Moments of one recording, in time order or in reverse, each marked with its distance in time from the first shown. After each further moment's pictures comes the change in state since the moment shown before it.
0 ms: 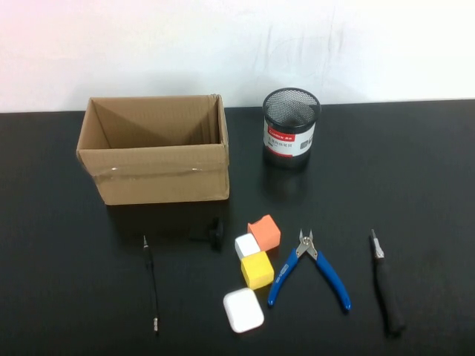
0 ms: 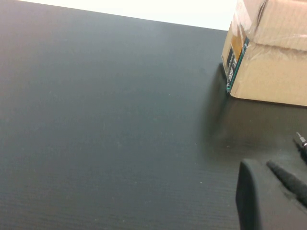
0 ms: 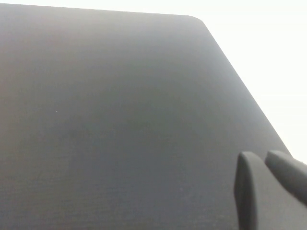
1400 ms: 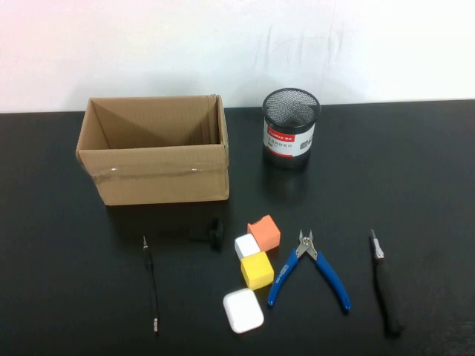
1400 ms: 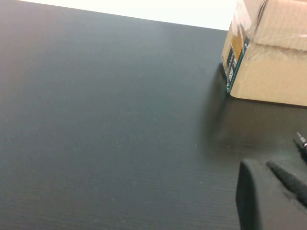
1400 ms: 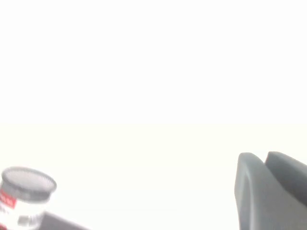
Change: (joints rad) right arm 0.000 0.000 0.003 -0.237 -0.741 0.000; left arm 0.000 0.000 0.000 0.000 0.000 0.000
